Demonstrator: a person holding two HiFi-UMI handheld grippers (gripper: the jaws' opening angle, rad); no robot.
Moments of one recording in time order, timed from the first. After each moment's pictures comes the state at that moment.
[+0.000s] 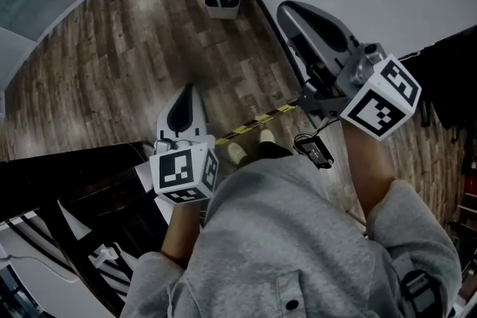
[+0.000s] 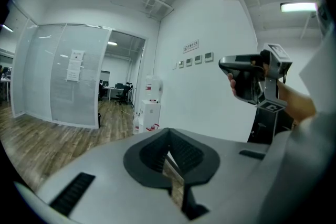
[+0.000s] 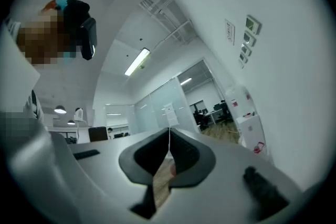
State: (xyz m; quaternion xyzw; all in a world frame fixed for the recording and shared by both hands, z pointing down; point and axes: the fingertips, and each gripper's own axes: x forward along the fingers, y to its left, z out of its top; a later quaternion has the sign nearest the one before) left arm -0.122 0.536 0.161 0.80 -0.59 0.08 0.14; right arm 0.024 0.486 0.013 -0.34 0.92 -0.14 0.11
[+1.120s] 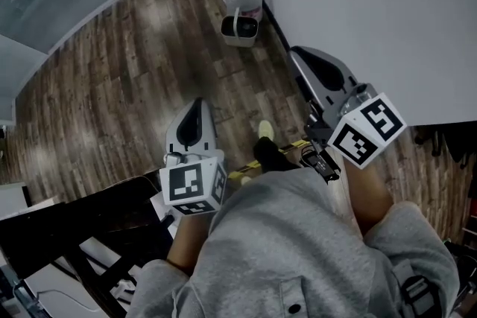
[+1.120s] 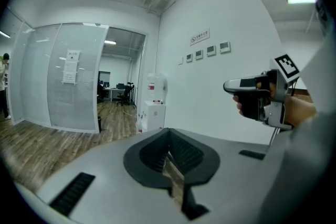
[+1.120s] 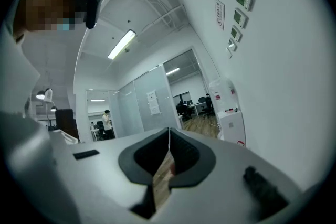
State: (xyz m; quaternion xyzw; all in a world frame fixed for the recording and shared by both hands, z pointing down) left arm -0.133 0.365 0.157 0.79 -0.60 0.10 0.13; right arm 0.027 0.320 0.080 -0.40 0.90 -0.15 0.03
